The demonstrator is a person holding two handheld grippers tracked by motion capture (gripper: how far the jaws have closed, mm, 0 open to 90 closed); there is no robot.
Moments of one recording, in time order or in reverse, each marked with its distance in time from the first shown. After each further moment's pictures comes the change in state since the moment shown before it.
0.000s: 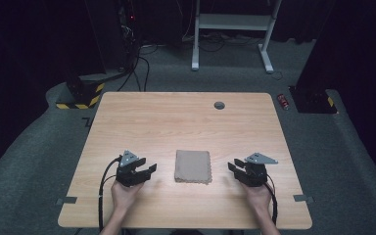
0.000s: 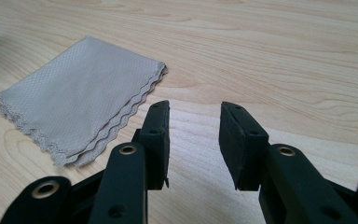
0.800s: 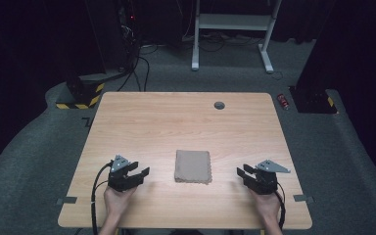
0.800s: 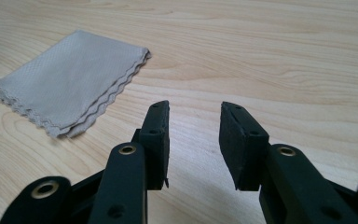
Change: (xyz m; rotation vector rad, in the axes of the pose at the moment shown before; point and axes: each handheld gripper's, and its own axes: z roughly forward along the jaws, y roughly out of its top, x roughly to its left) left arm 0.009 -0.015 -0.018 -0.008 0.039 -0.024; right arm -0.010 -0.021 -0.025 -0.024 -0.028 0.033
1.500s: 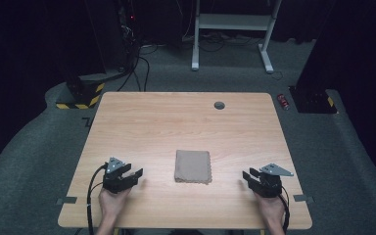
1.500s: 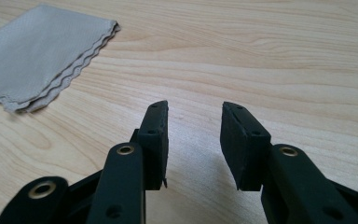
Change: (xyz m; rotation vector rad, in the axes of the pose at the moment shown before) left arm 0.017 -0.013 -0.001 0.031 0.067 -0.028; right arm -0.012 -0.016 -0.002 0.047 -0.068 0.019
